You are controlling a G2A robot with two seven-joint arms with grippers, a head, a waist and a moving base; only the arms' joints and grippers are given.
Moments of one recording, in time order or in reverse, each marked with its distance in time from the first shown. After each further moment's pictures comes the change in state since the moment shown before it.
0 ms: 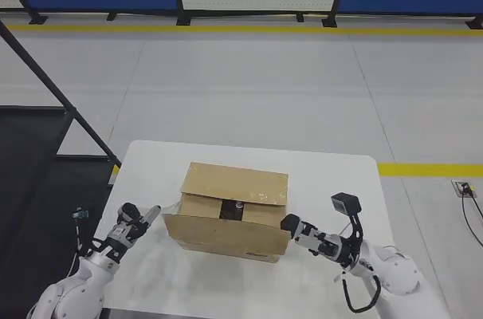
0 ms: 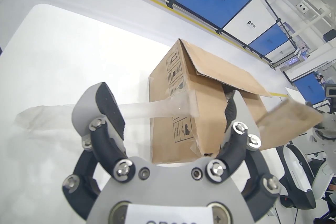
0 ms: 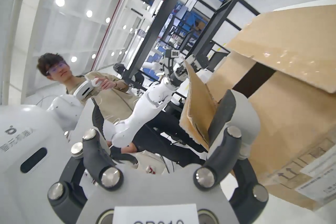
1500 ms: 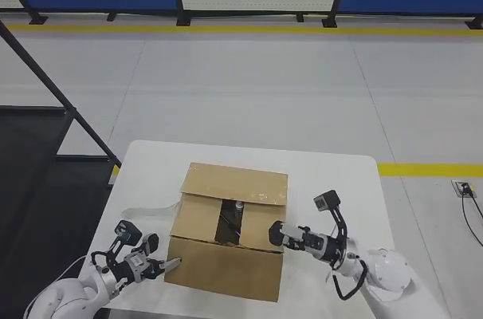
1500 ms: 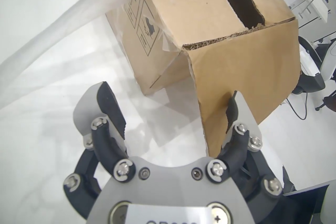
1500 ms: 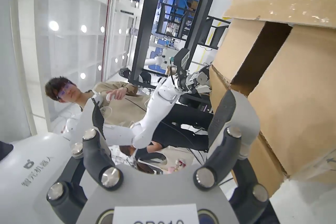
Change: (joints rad) left arm 0.032 0.060 0.012 0.058 0.196 -0.385 -0.298; right arm 0.047 0.039 -0.127 -0.024 0.074 0.426 -0.190
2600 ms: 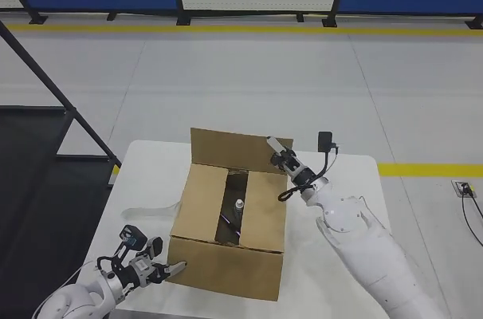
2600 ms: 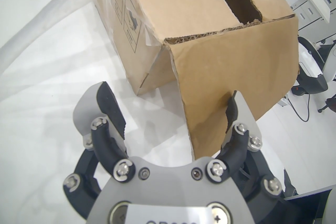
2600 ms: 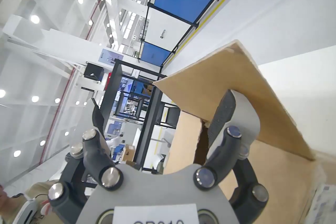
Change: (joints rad) left arm 0.041 0.021 0.040 -0.031 0.032 0.045 0.072; right arm 0.489 -0.160 -0.280 0.434 -0.333 0.068 -0.704
